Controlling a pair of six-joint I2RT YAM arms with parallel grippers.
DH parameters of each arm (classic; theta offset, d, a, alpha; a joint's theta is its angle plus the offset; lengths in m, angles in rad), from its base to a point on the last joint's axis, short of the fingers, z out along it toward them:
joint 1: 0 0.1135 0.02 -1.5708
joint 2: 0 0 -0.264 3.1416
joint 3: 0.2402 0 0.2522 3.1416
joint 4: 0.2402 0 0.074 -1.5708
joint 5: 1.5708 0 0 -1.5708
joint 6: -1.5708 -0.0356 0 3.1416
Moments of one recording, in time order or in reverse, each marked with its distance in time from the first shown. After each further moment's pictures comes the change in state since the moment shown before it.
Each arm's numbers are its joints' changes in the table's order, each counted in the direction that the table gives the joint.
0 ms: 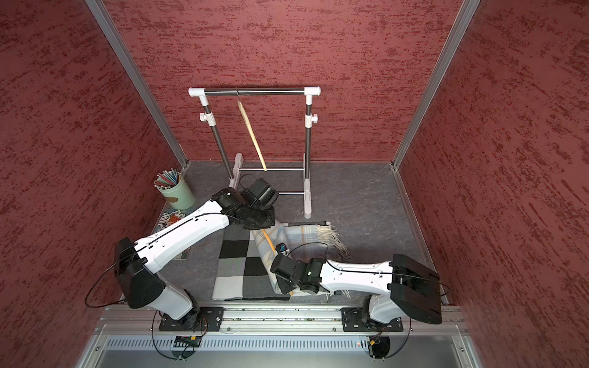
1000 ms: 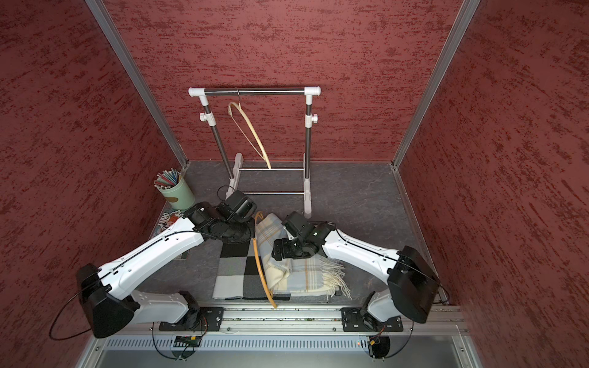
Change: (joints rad) left arm 0.051 -0.261 -0.255 0.010 0.019 -0.013; right arm -0.371 0.106 0.296 0.155 -0.352 -0.009
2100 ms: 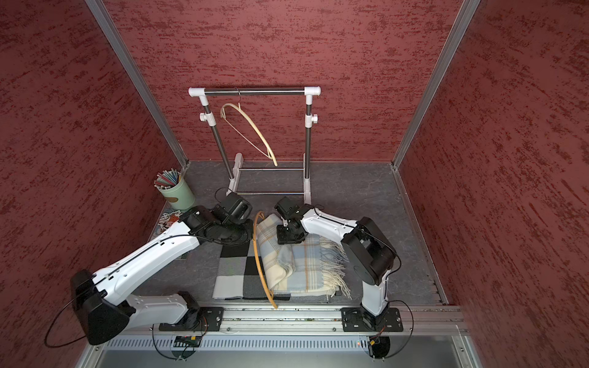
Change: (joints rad) left arm 0.028 -0.043 -0.063 -0.062 0.058 -0.030; right arm -0.122 0.326 0.227 0.097 0.030 0.117
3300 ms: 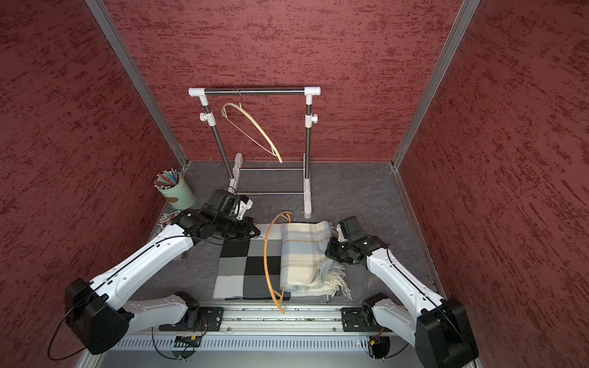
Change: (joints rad) left arm 0.160 -0.055 -0.142 -0.245 0.404 -0.192; right arm -0.396 -0.794 -0.673 -0.039 -0.092 -0.103
